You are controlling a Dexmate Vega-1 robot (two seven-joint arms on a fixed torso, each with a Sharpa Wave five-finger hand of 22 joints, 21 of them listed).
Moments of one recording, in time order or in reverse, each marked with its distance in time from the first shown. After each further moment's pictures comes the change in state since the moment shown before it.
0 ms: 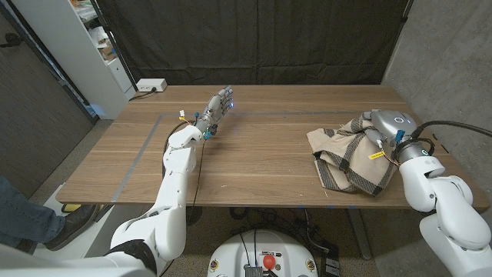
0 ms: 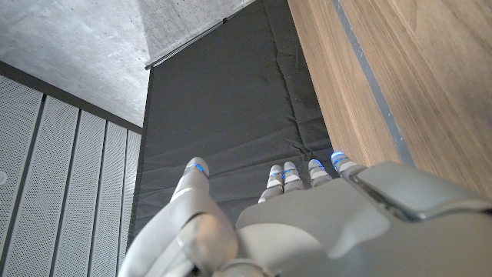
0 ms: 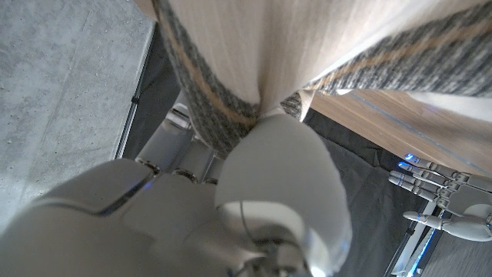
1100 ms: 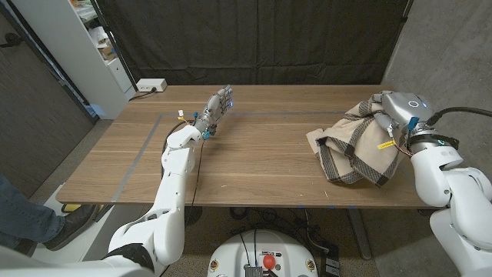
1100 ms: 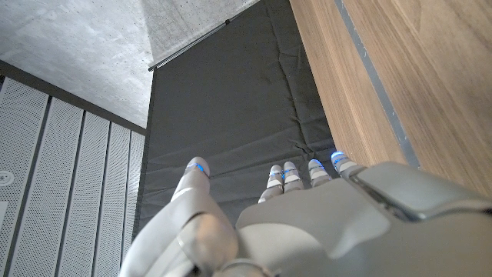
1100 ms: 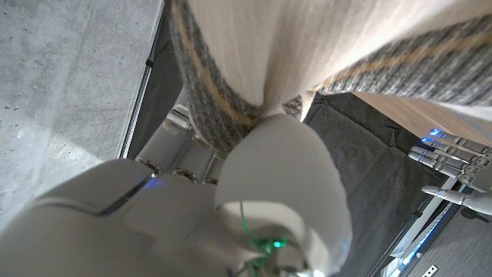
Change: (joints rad) left arm 0.018 0.011 0.012 -0.033 -0.021 0.011 -0.004; left_hand 0.004 0.004 0.000 0.000 0.000 0.000 0.000 0.000 0.000 0.000 0.000 0.000 0.000 0.000 0.000 0.000 0.000 0.000 0.000 0.000 0.000; right arm 0.009 0.057 0.059 -0.111 -0.037 0.049 0.001; right_hand 0.000 0.000 -0.005 0.004 -0.001 -0.003 0.008 0.008 -0.004 0.013 -0.002 -0.014 0.008 0.022 -0.004 0.000 0.005 -0.012 0.009 0.065 0.014
